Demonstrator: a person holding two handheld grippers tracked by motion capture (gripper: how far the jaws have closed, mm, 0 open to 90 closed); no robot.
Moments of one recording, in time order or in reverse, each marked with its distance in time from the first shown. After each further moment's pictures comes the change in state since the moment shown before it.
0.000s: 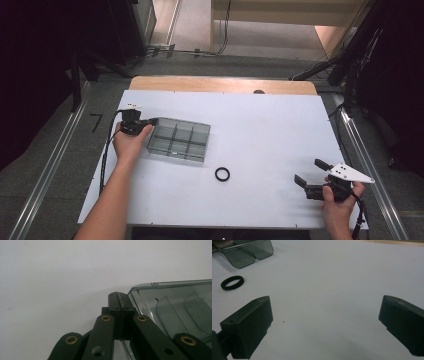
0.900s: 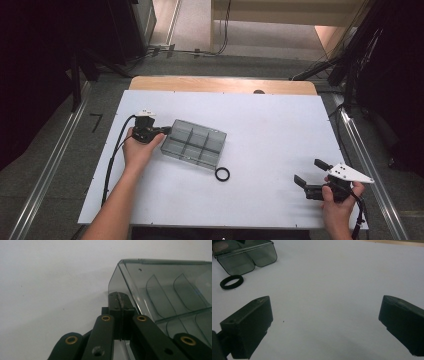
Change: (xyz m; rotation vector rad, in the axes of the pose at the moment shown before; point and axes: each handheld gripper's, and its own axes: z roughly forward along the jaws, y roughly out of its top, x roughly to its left) left arm -0.047 -0.011 0.002 0.083 -0.082 0.077; right arm 0.001 0.000 0.000 0.005 -0.004 -0.004
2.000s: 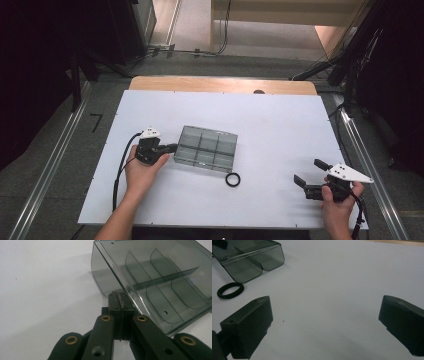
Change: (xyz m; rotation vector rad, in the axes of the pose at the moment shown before) left arm -0.057 -0.037 -0.022 -0.013 -0.010 0.061; right arm 0.001 0.000 0.001 0.007 -0.001 -0.001
